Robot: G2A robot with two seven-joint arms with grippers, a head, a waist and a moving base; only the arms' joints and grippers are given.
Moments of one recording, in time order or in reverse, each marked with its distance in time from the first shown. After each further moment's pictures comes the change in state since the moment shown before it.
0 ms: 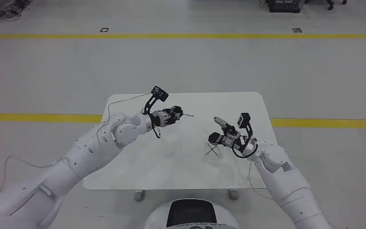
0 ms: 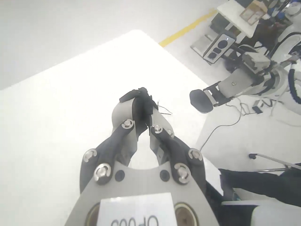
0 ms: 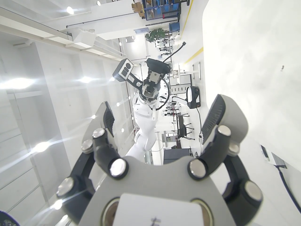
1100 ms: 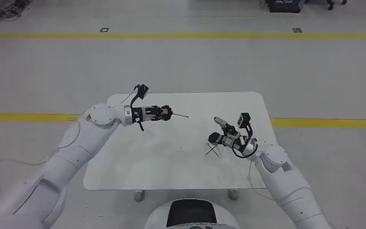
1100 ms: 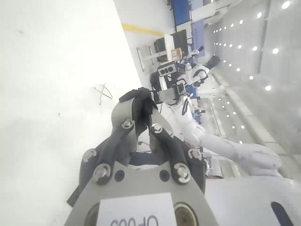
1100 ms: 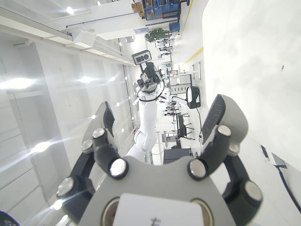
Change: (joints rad) left arm 0.003 -0.052 -0.222 0.292 -0.823 0.000 -0.695; right arm 0.000 0.000 0.000 0.000 0.000 0.000 0.000
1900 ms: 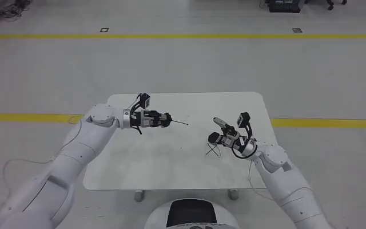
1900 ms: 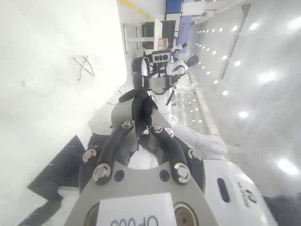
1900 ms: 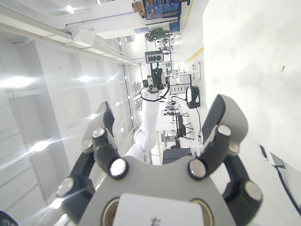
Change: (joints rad) left arm -0.019 -0.069 -0.022 0.165 -0.182 0.219 -0.257; right arm -0.001 0.003 0.001 -0.002 -0.033 -0.036 0.029
